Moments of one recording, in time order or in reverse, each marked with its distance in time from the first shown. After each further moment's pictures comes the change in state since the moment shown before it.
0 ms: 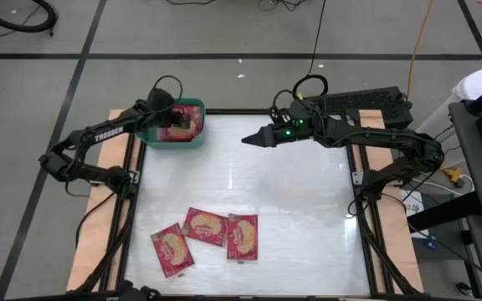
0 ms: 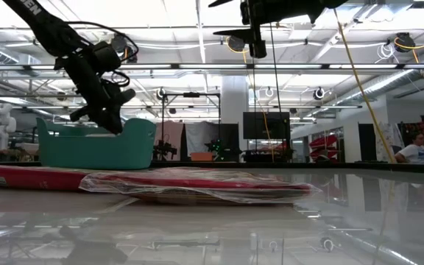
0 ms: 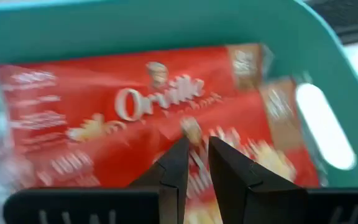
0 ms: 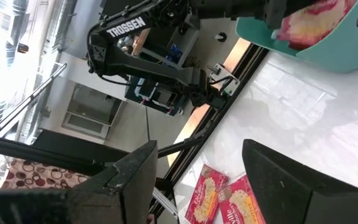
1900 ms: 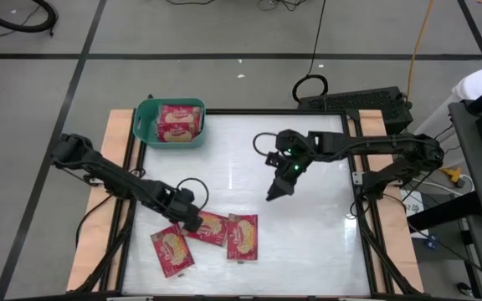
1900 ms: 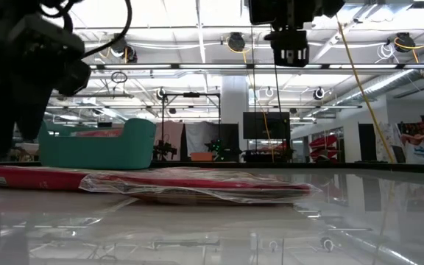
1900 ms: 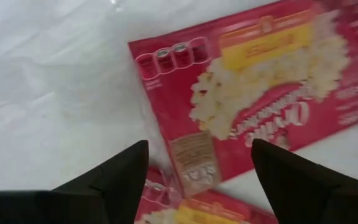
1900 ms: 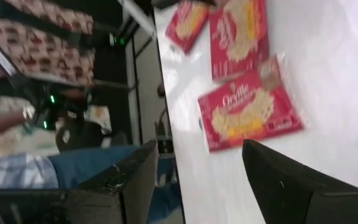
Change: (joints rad) left arm -1.362 0.125 0.050 -0.365 0.049 -1.116; right arm 0.180 -0.001 -0.001 -0.539 -0.342 -0.344
